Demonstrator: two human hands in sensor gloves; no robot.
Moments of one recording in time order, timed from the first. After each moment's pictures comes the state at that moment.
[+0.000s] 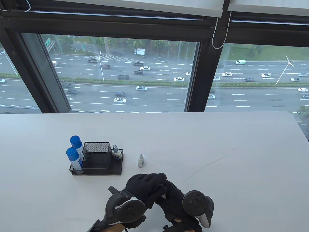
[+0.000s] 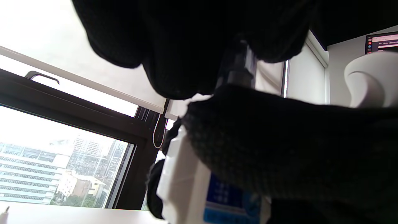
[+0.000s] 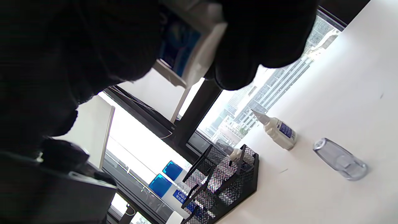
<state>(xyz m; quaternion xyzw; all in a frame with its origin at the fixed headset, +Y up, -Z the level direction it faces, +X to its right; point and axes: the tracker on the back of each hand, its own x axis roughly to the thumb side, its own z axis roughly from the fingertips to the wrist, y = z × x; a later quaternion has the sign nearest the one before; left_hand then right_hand) -0.092 -0.619 -0.239 0.24 -0.27 0.21 0.91 0.088 -0.696 -0.254 0.16 -0.05 0.86 0.49</state>
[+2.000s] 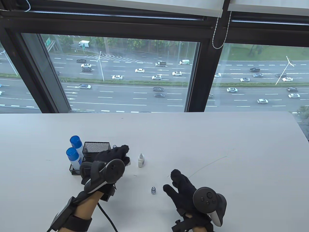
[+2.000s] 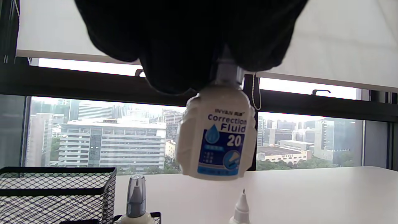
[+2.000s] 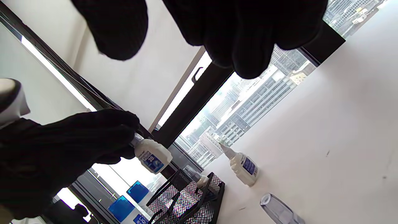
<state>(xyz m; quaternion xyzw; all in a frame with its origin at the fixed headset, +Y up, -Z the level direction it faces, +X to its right) -0.178 -0.620 -0.338 0.12 -0.08 0.05 0.99 0.127 -0.684 -0.262 0.11 -0.06 0.89 0.44</state>
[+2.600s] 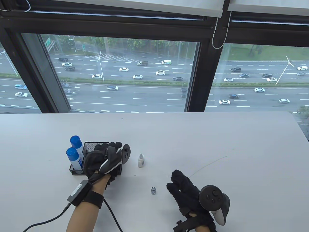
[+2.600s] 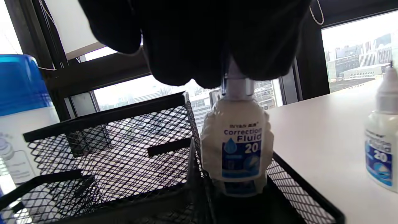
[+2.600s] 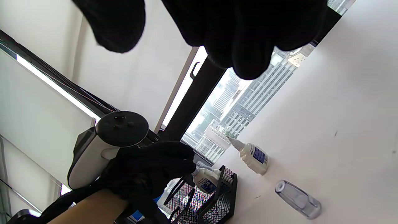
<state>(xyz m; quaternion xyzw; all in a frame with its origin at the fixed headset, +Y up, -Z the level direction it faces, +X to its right) -0.170 -0.681 -0.403 0.06 0.01 -0.13 0.99 0.133 -0.688 -0.265 0.11 -0.03 0.86 0.49</state>
